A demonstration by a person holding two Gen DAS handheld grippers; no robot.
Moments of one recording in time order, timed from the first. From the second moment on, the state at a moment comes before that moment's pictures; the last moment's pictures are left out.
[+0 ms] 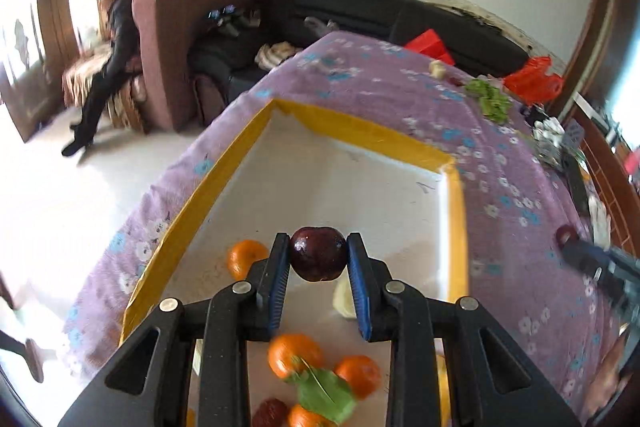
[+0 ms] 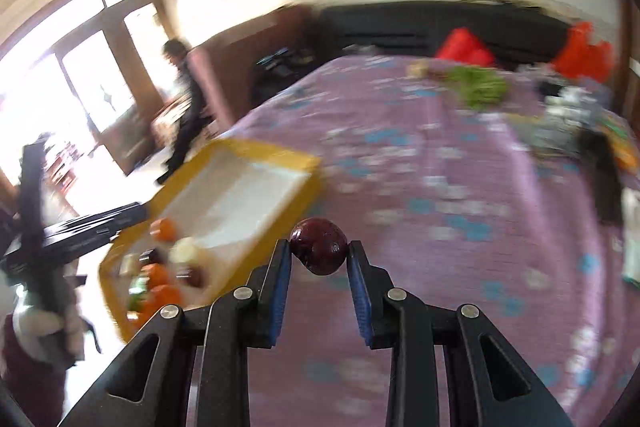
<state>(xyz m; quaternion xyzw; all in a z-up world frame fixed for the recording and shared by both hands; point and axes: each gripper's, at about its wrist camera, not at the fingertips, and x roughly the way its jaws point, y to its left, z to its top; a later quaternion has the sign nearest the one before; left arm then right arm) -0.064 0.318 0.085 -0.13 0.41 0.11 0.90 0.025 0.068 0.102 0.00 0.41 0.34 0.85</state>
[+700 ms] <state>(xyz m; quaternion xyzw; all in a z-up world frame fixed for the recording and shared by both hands) -0.037 0.340 0.060 -0.16 0.43 0.10 0.88 0.034 0.205 0.031 -0.11 0.48 0.35 0.80</state>
